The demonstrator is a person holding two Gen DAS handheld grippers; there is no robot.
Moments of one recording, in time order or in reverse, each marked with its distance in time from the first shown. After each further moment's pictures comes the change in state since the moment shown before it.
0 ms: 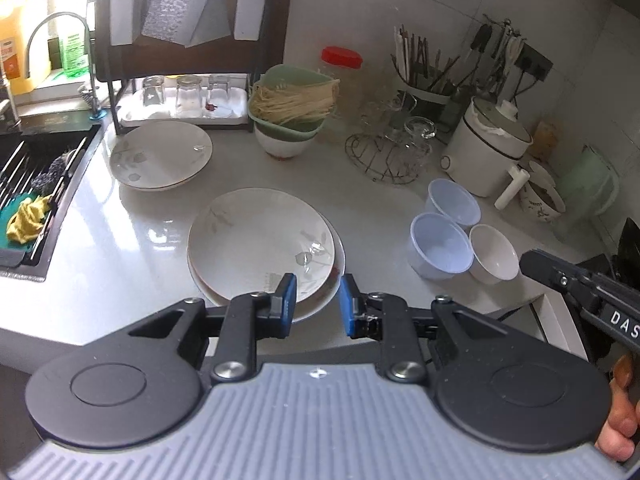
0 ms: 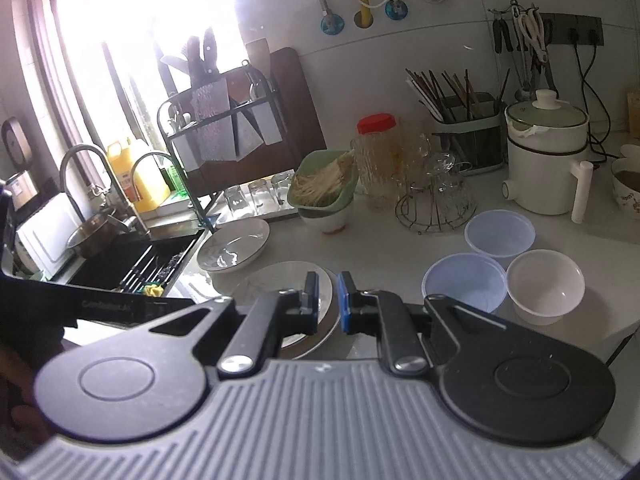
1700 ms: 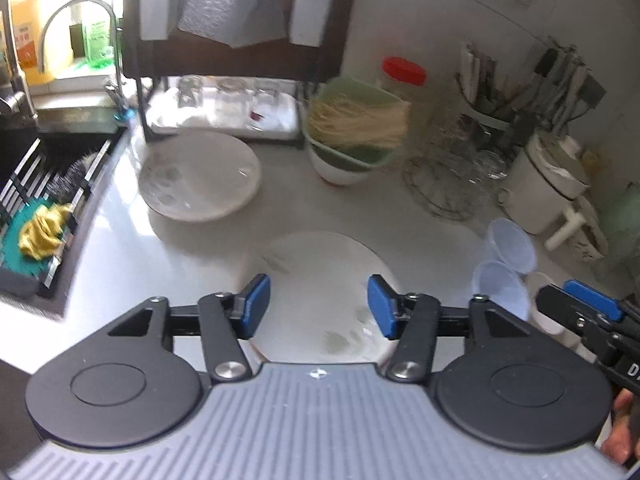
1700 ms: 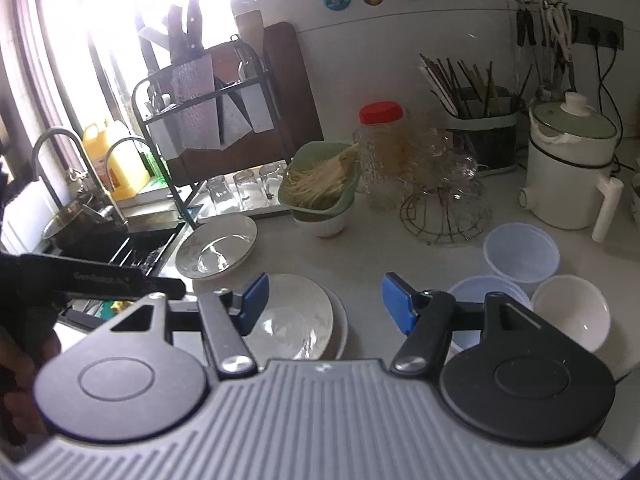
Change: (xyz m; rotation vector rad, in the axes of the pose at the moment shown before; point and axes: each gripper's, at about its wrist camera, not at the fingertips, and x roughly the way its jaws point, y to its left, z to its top) left arm 0.060 0.073 0.084 -0.059 0.032 0.072; right arm 0.081 0.026 0.031 -0.042 0.071 -0.059
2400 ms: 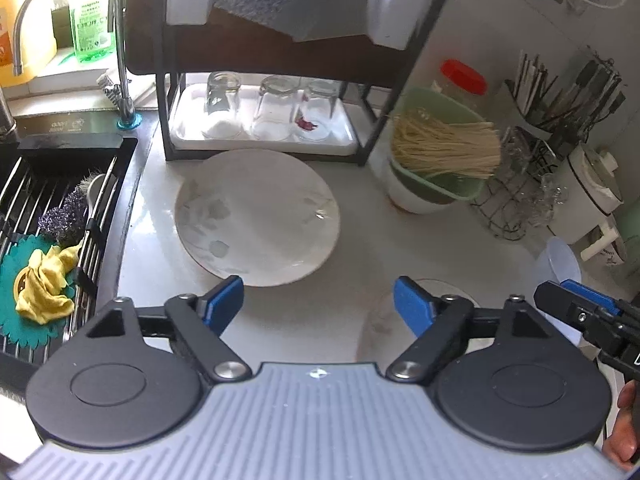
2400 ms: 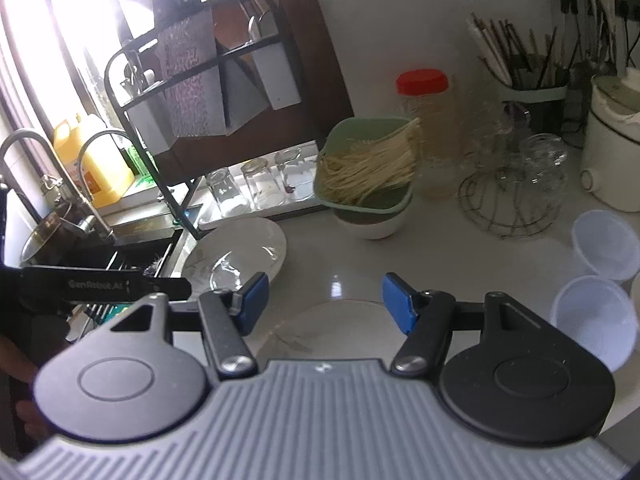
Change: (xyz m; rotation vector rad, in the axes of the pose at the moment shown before) left arm 0.081 0.133 0.077 0.026 0.077 -0.069; right arm 0.117 0.084 0.023 0.081 0.077 -0.044
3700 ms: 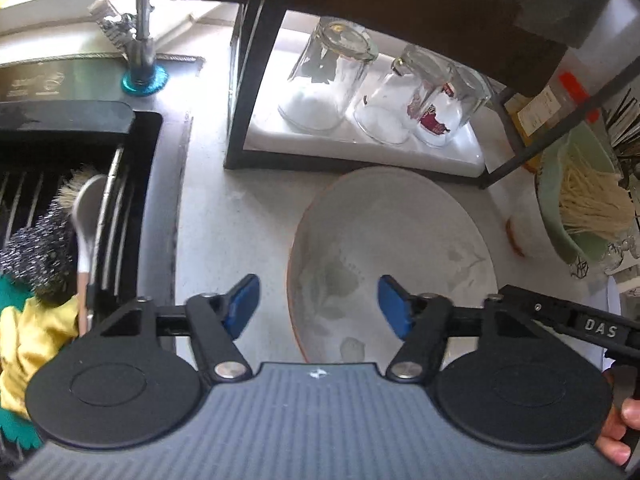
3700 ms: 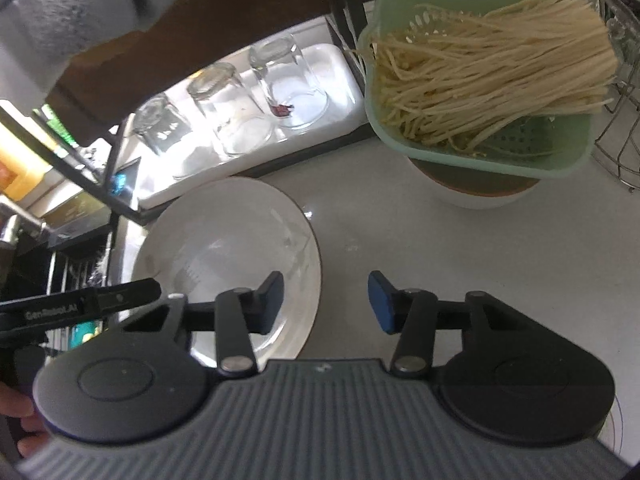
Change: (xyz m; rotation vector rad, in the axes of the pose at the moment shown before) left arm 0.152 0.150 0.082 -0.100 0.187 -0.074; right arm 0.225 0.049 0.035 0.135 0.367 -0.113
